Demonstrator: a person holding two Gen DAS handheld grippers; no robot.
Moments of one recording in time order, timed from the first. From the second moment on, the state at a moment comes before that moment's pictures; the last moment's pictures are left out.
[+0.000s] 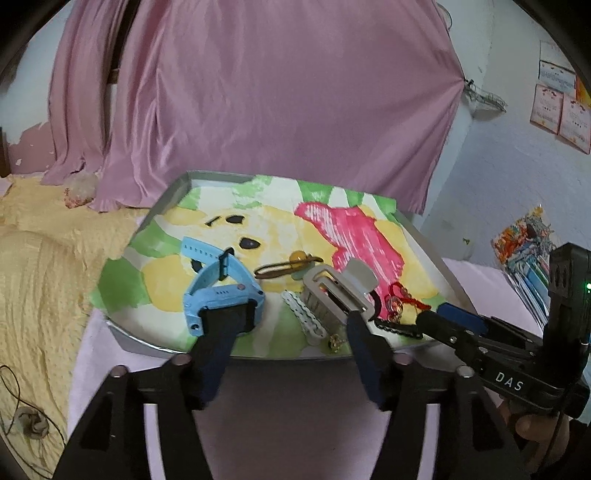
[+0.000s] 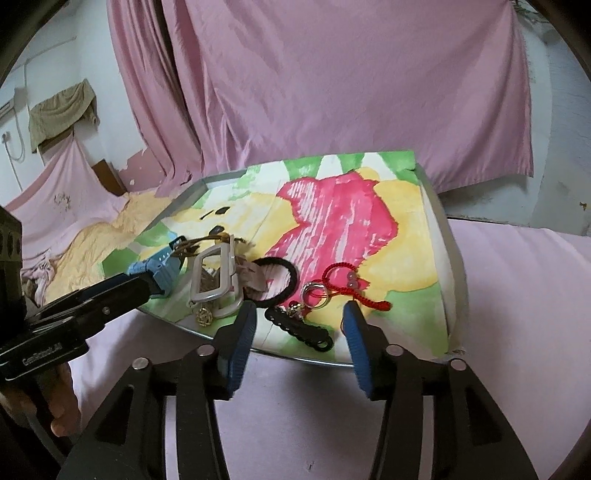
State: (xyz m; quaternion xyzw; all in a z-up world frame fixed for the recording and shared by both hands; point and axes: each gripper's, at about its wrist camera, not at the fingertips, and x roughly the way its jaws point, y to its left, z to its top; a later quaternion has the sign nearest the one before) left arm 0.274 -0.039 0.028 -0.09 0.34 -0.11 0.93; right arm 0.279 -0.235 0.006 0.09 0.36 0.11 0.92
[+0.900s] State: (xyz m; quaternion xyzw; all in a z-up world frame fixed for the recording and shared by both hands) left arm 0.206 -0.015 0.052 -0.06 0.21 -0.03 0.98; right arm 0.213 -0.233 0.037 0.08 0.23 0.06 0.97
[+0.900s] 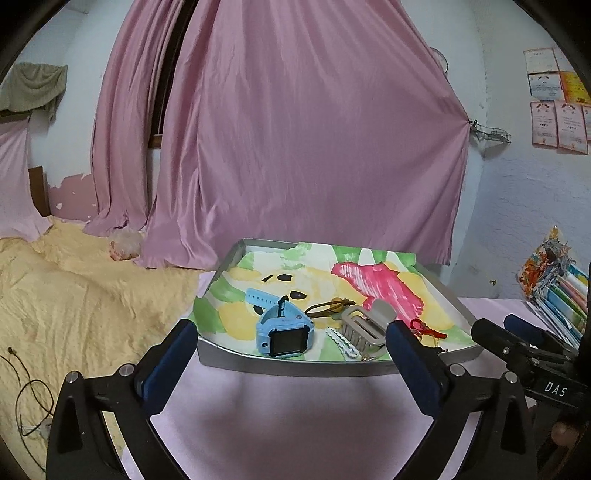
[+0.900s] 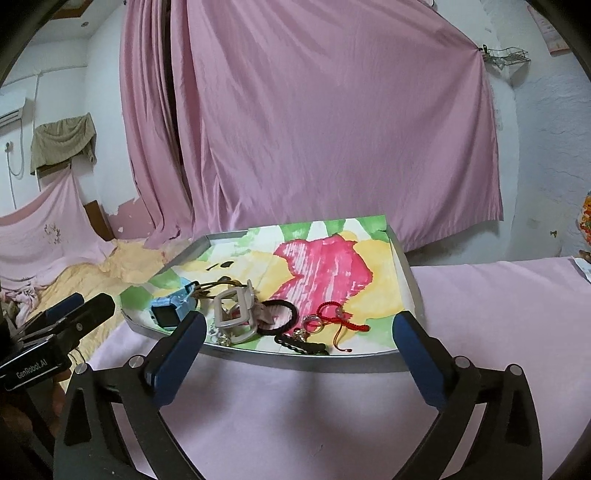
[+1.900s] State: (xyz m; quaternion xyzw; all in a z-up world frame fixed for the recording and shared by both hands) left arm 0.128 -0.002 0.052 -0.05 0.17 -0.02 0.98; right arm 0.124 -0.223 0.041 0.07 0.18 0.06 0.98
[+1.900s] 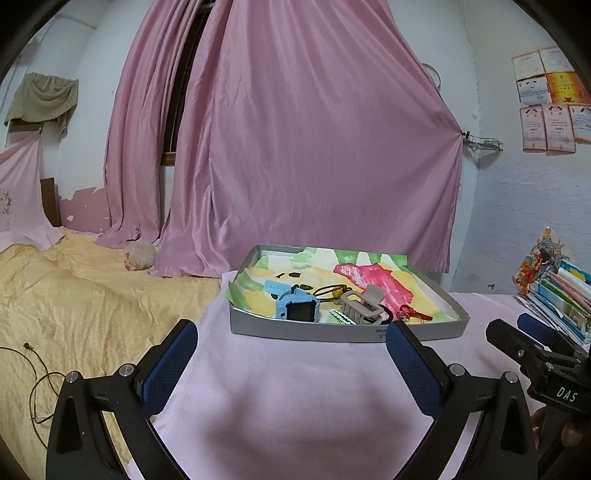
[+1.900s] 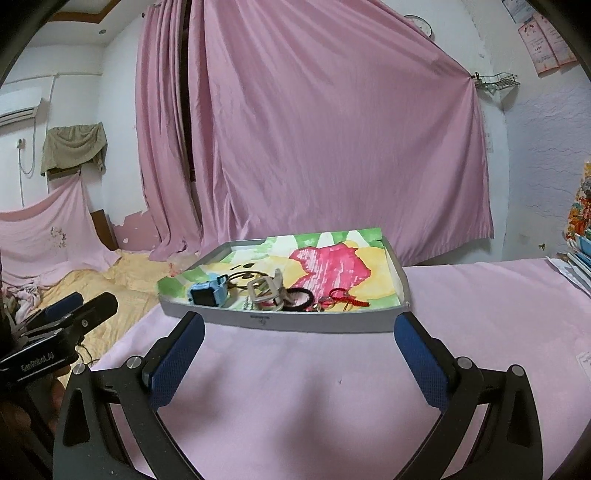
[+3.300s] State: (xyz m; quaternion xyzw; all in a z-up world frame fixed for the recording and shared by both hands) left arm 0.002 0.005 0.025 -0.04 0.14 -0.02 0.99; right arm -0.009 -0.225 0.027 0.06 0.13 0.05 0.99
